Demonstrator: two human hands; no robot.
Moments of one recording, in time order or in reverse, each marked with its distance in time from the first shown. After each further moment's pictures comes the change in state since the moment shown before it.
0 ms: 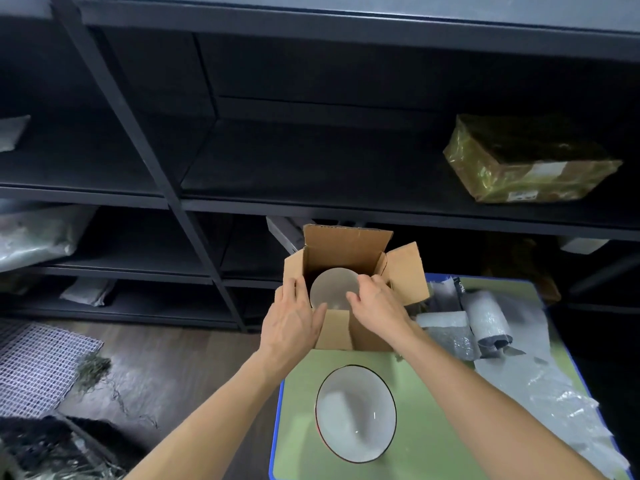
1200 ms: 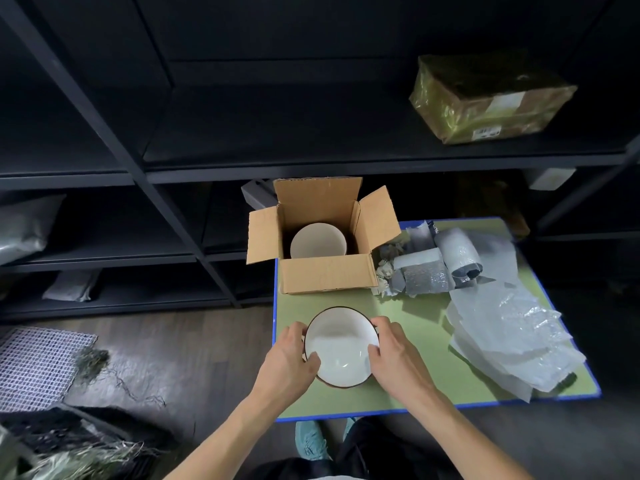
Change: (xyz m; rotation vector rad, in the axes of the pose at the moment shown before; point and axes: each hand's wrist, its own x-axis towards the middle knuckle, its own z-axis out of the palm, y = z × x) left_hand -0.129 0.000 0.019 -0.380 -0.438 -0.145; right_hand -0.175 0.040 0.054 0.226 -0.080 0.249
